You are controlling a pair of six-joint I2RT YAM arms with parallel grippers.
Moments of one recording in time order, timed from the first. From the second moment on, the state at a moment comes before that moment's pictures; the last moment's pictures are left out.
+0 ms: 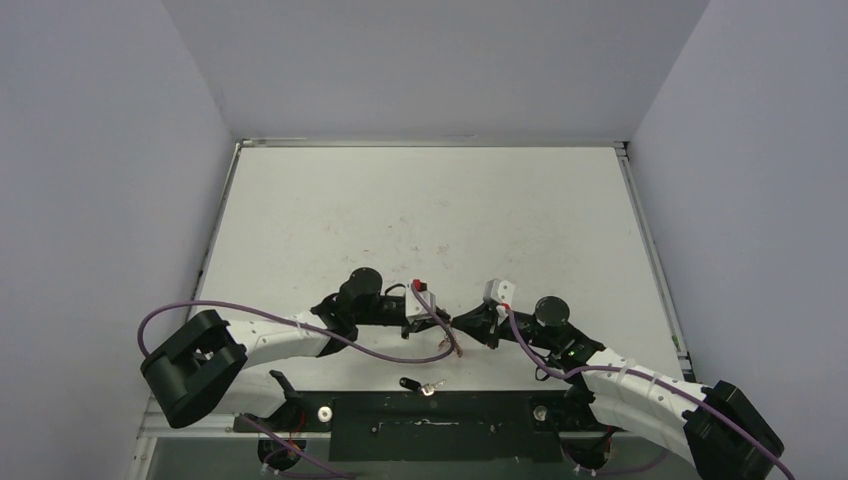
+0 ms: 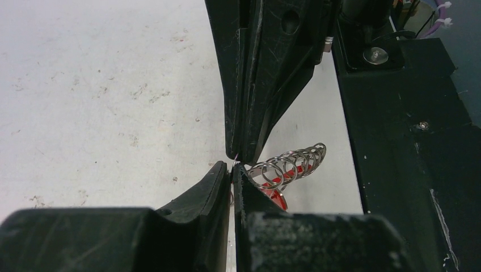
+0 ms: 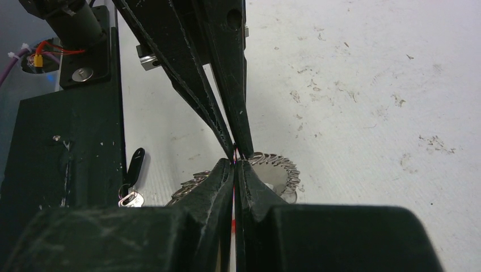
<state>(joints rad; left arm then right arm) -0.88 1.33 0.45 0.65 0.63 0.23 0.73 0.86 0.13 0.59 -0.56 -0.03</state>
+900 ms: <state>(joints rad) -0.88 1.30 0.49 0.51 0.59 0.27 0.73 0.86 0.13 0.59 -0.55 -0.03</state>
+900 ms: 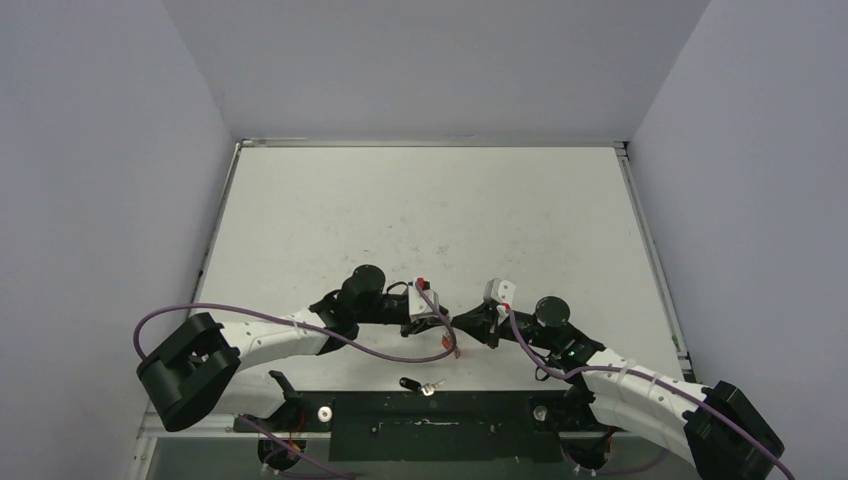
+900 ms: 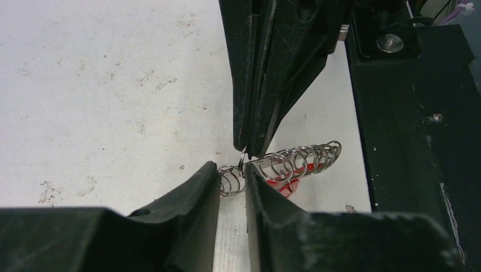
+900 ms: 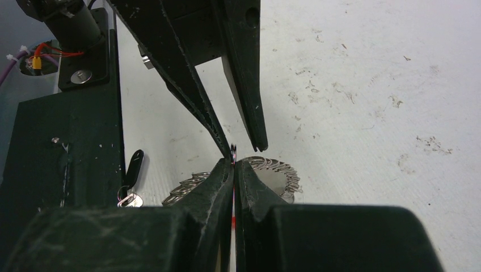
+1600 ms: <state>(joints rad) -0.89 1.24 0.56 0.29 0.52 0.36 0.73 0.81 0.15 0.49 -0.53 -0.07</state>
